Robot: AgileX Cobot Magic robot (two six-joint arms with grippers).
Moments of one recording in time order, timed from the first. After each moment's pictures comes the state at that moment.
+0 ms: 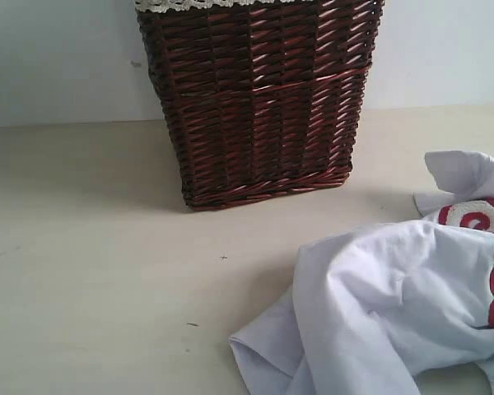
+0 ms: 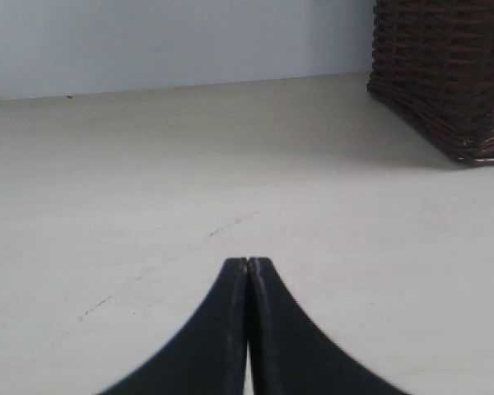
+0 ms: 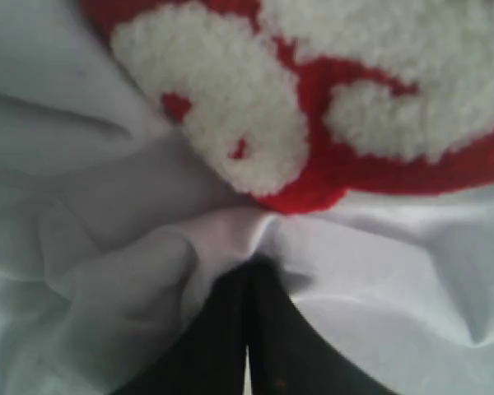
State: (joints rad) left arm -0.01 0.01 0.00 -0.04 0.37 0.10; right arm -0.29 1.61 -0.54 0.03 0.50 -1.15
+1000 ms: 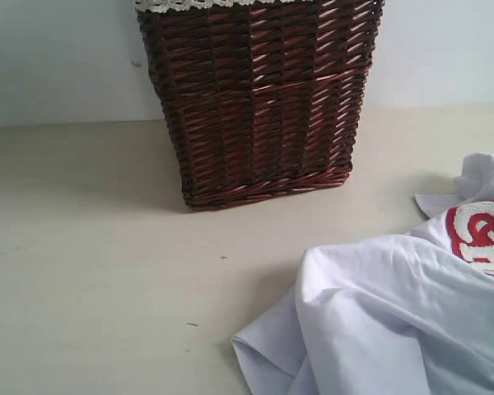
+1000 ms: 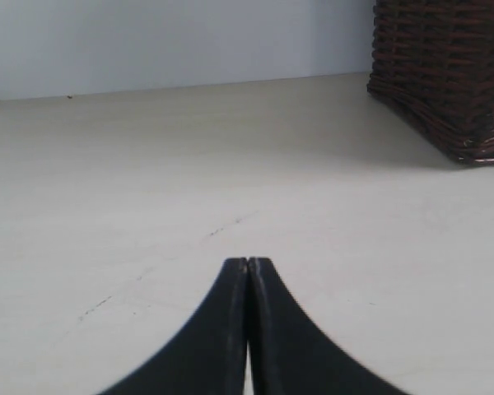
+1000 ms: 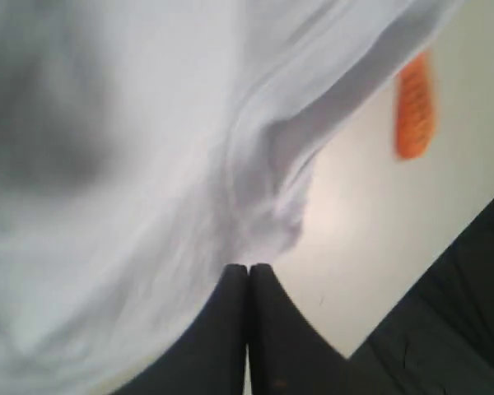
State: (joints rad) left arm -0.01 0.01 0.00 -0.04 0.37 0.10; right arm -0.29 1.42 -0.54 -0.81 0.59 -0.45
